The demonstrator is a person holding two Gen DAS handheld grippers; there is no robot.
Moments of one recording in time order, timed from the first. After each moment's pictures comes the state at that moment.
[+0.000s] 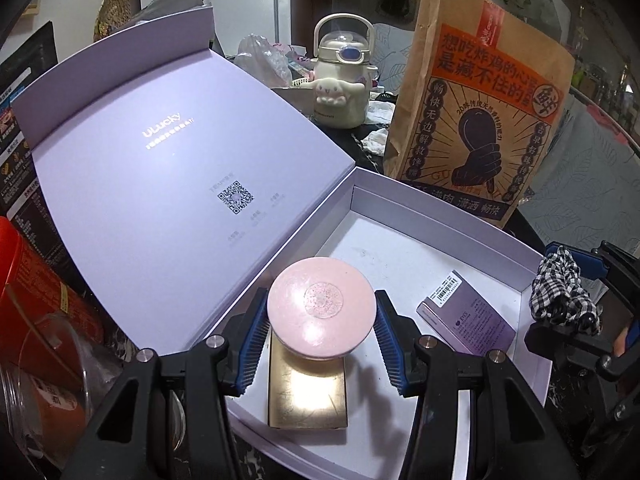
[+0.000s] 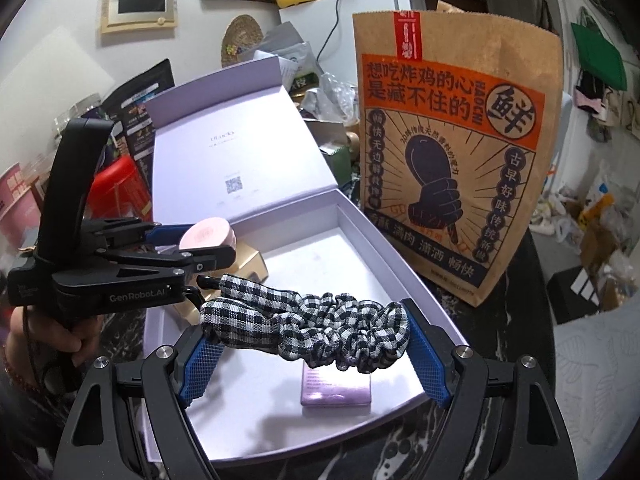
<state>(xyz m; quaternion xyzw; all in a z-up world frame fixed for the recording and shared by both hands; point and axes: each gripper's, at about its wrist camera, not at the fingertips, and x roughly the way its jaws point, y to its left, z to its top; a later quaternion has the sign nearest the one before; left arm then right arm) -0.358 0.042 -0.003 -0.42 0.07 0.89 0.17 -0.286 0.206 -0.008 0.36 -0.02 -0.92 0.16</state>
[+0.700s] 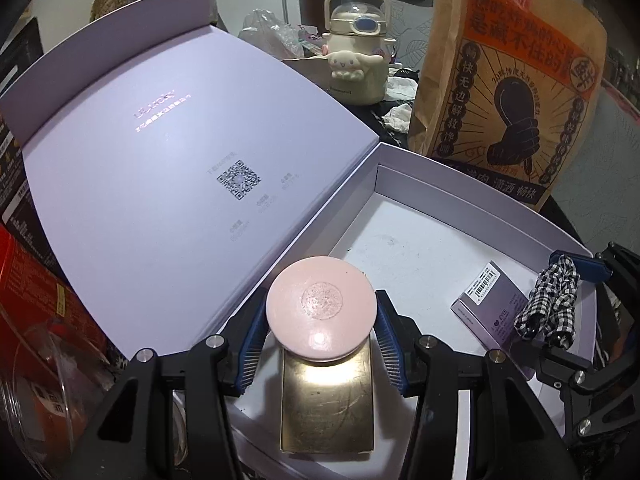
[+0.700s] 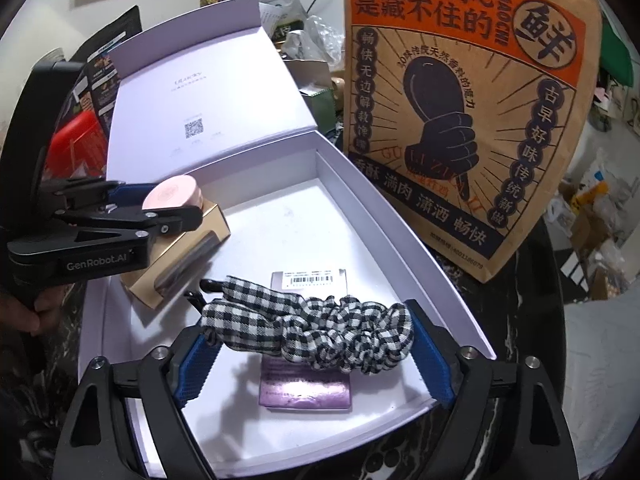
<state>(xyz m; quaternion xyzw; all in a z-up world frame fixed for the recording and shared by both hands) -0.374 0.049 -0.024 -0.44 0.10 0.88 0.14 -0.317 0.200 -0.047 0.42 0.01 -0.89 0.14</state>
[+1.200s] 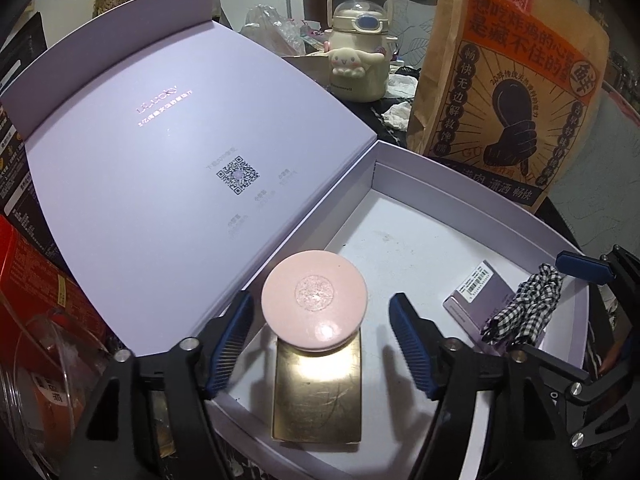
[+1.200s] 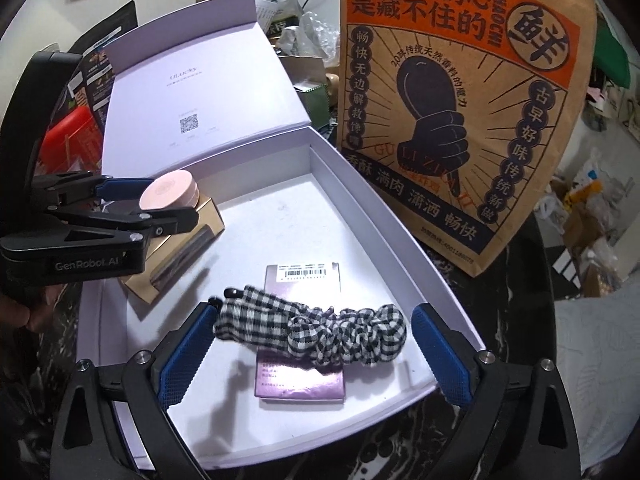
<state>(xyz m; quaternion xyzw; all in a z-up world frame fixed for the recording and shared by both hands) -0.370 0.047 -0.019 -0.45 0.08 0.88 0.14 -0.313 0.204 -0.042 0.43 0.02 -0.89 0.12</state>
